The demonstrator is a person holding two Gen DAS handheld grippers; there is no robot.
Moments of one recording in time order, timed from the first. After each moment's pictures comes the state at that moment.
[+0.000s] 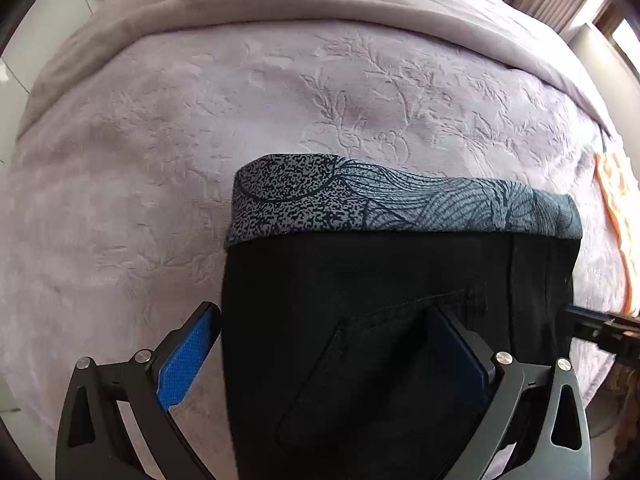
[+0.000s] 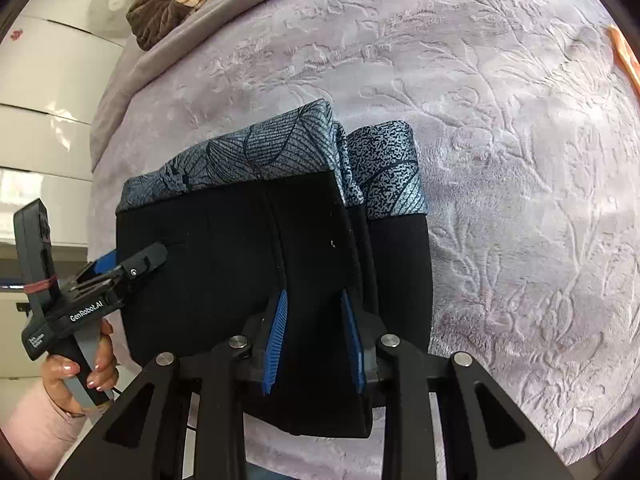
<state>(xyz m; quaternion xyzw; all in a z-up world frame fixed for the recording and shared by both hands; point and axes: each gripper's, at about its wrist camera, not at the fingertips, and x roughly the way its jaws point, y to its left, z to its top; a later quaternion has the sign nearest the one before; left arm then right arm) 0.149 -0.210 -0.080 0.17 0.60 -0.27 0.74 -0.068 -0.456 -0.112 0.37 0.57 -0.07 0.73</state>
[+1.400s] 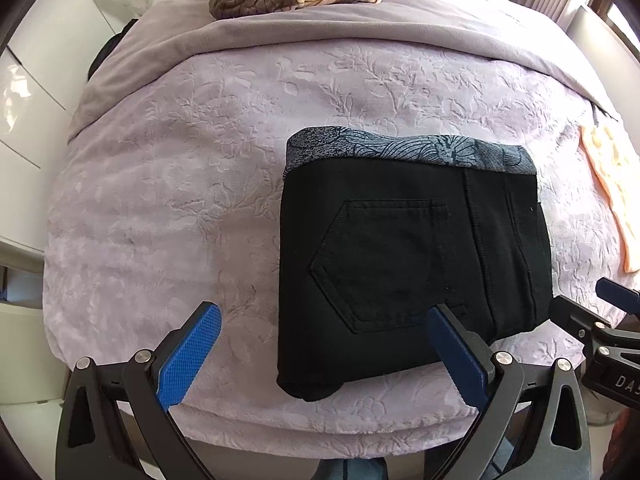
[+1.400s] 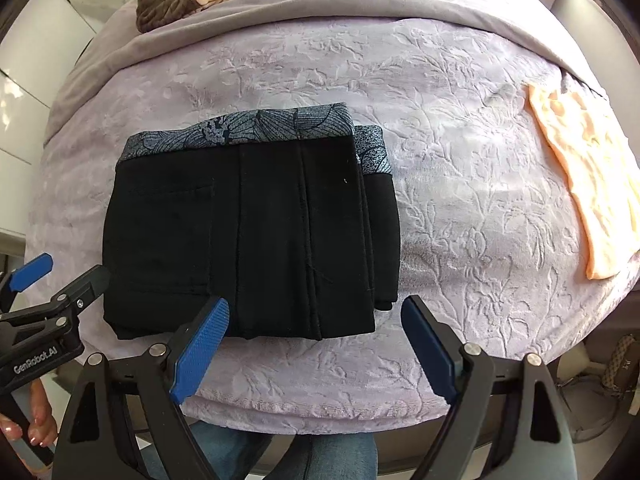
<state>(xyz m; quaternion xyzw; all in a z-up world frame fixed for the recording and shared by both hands) 0.083 -0.163 -0.004 0.20 0.58 -0.24 0.75 -0.099 -0.370 -0.036 0.23 0.60 -0.21 0.74</state>
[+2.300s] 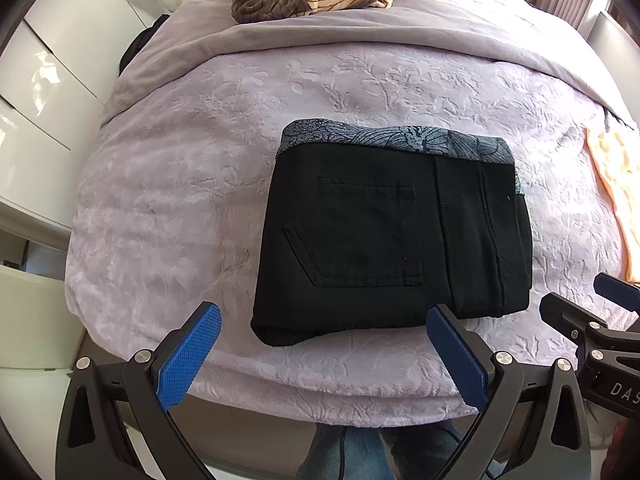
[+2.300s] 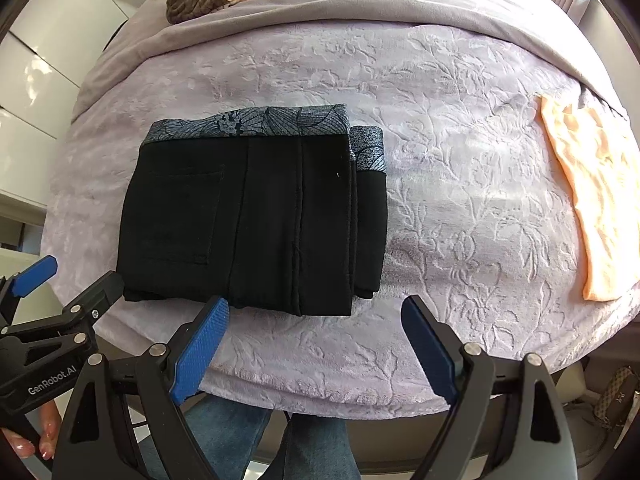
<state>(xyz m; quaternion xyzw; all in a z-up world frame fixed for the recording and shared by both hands) 0.032 -0.179 0.024 0.21 0.58 -0.18 0.77 -0.125 -0.383 -0.018 0.21 0.60 -0.15 0.76</state>
